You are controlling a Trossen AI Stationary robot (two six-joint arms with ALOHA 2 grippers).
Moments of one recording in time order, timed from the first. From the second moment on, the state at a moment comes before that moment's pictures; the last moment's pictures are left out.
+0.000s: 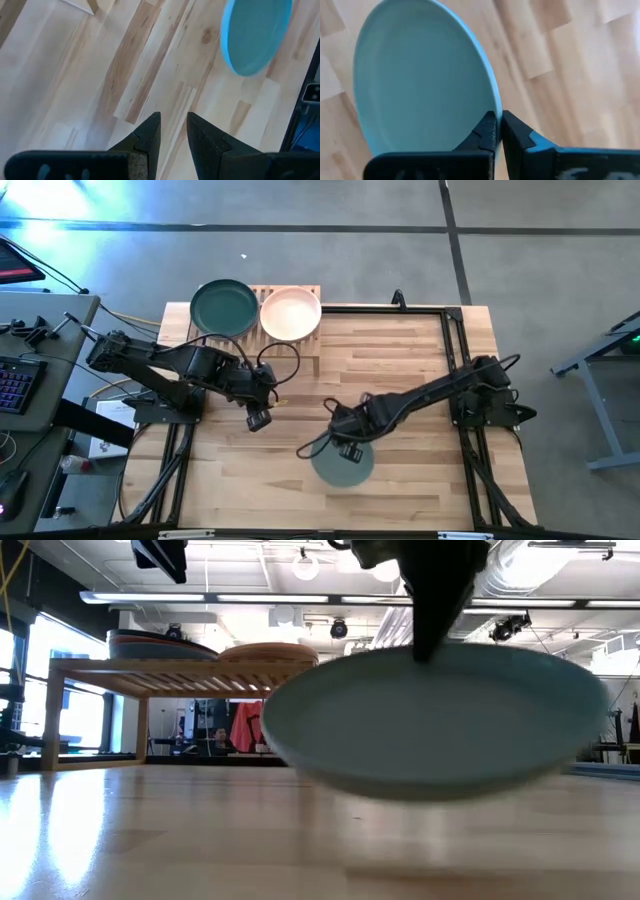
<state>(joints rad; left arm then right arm) -0.22 1.35 1.35 -1.15 -0.12 -0.63 0.34 1.89 1.60 -1.09 0.16 0.70</state>
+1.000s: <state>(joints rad) -0.07 1.34 1.25 -1.12 -0.16 -1.01 0.00 1.89 2.05 -1.47 0.31 0.49</state>
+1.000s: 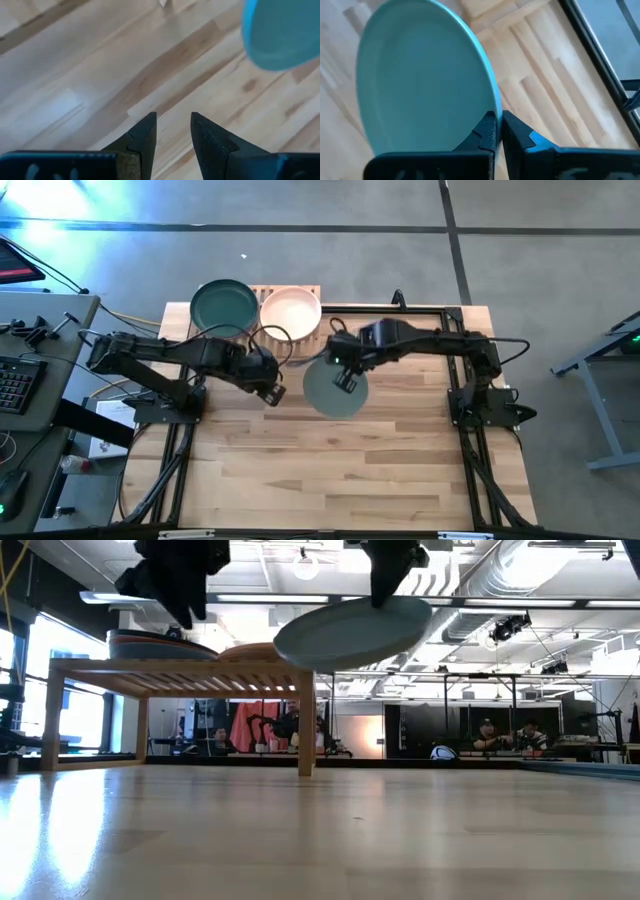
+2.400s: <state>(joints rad) 0.01 1.34 1.25 -0.84 -0.16 -0.88 -0.09 1.89 2.08 -1.29 0.14 0.36</state>
